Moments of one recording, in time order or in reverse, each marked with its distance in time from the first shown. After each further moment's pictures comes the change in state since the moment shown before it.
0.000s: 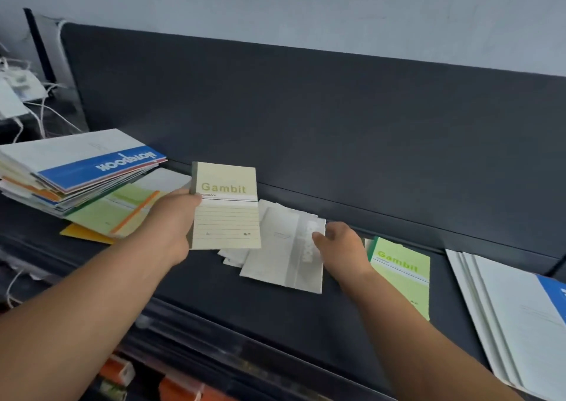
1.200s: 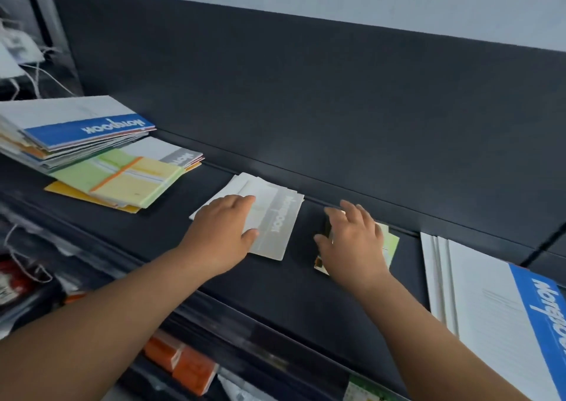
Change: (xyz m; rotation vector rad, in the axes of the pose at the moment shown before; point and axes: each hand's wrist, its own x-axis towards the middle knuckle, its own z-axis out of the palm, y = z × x) left_hand -0.065 -0.067 0.078 1.321 -0.160 0.679; right_hand -0.042 0.041 -0.074 -0.655 0.023 -0.323
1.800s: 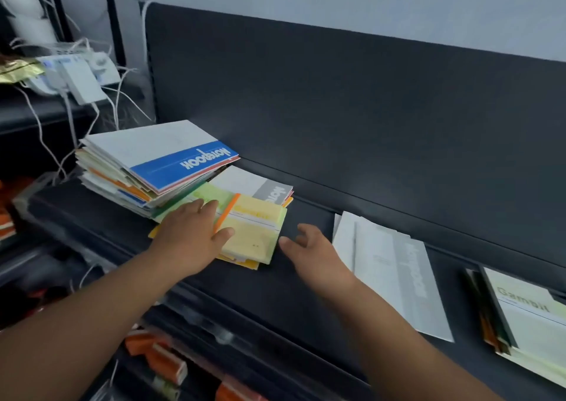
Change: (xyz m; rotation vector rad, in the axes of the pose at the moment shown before) left_hand 0.049 -0.287 -0.055 0.104 -0.052 -0.209; right_hand 0.088 -0.265 0.095 0.801 -0.338 0.182
